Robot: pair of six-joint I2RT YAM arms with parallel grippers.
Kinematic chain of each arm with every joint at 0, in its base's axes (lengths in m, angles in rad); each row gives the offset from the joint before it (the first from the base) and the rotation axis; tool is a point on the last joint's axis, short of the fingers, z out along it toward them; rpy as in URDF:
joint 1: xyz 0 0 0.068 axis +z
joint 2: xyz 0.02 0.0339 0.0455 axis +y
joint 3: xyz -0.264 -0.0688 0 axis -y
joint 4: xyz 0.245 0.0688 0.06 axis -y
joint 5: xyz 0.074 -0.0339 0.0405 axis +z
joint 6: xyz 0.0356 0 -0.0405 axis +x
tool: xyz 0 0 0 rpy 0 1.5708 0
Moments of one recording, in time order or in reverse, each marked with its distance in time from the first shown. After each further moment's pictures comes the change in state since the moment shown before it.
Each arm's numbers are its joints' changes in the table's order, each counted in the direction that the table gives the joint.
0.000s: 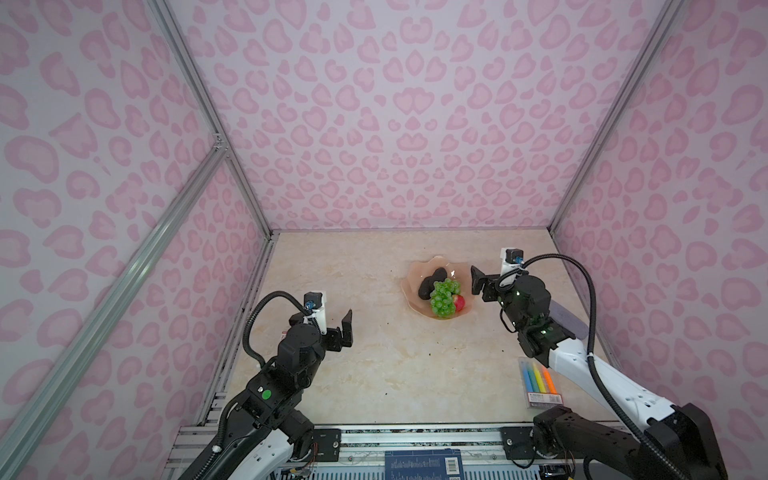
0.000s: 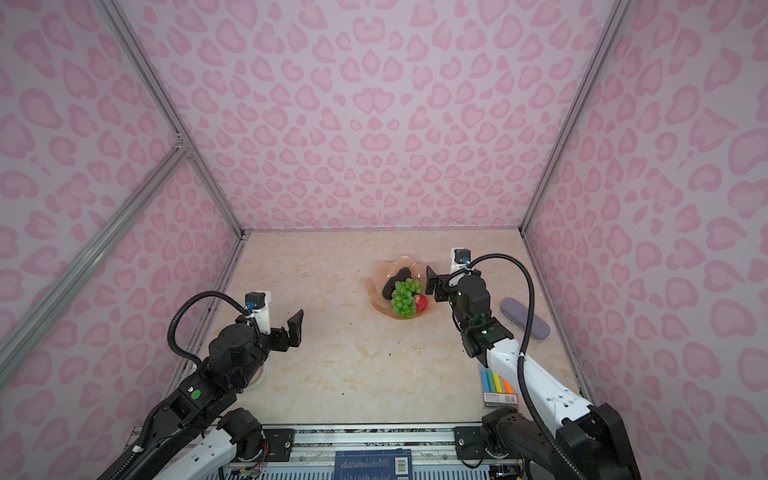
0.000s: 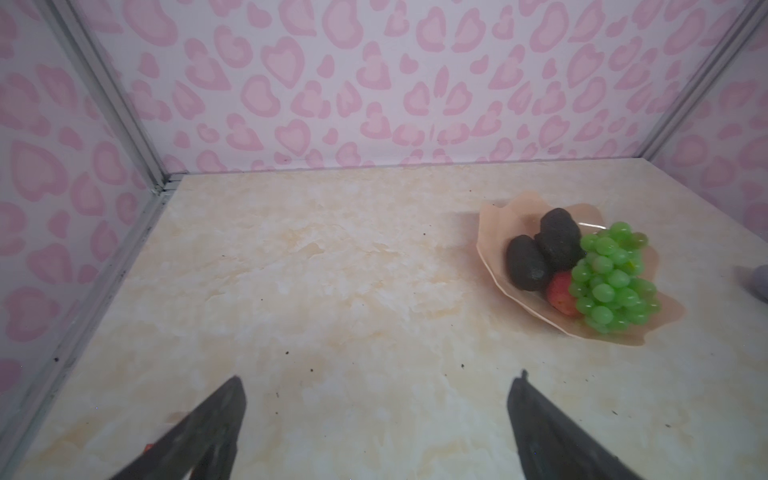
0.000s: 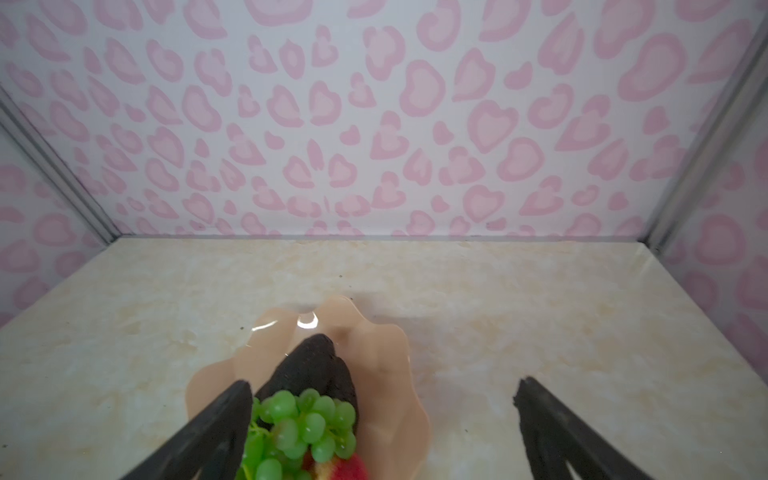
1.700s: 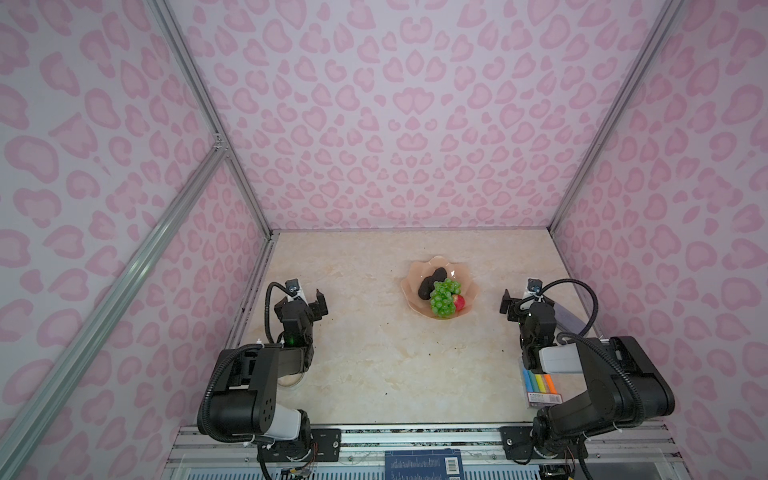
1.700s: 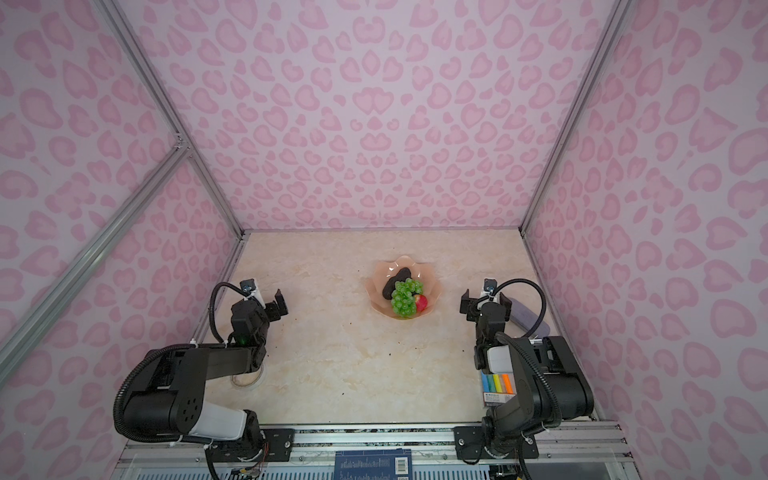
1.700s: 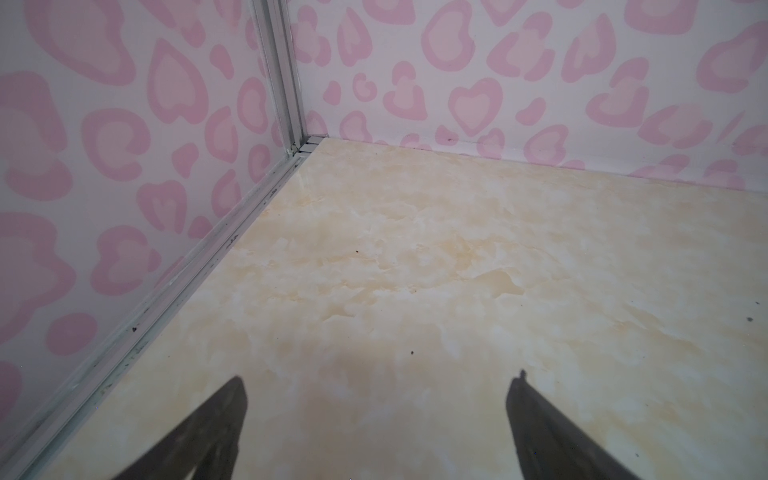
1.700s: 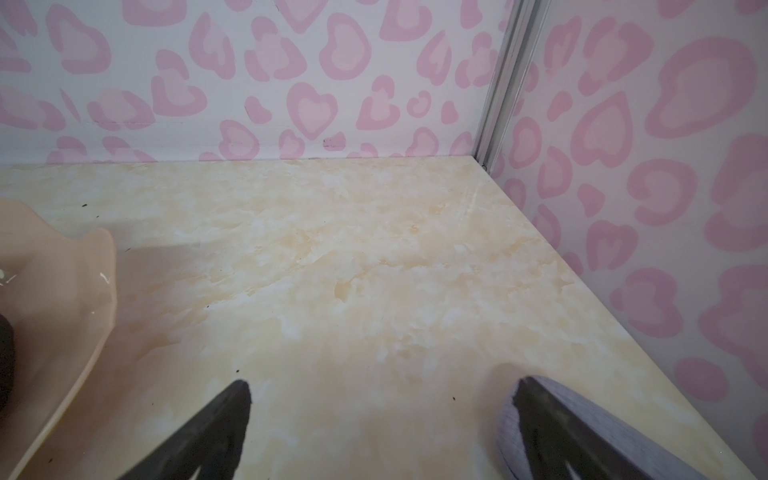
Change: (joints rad) left arm 0.581 0.932 -0.219 1.188 -0.191 0.114; right arm -0.346 0.448 -0.333 0.755 -0.005 -0.147
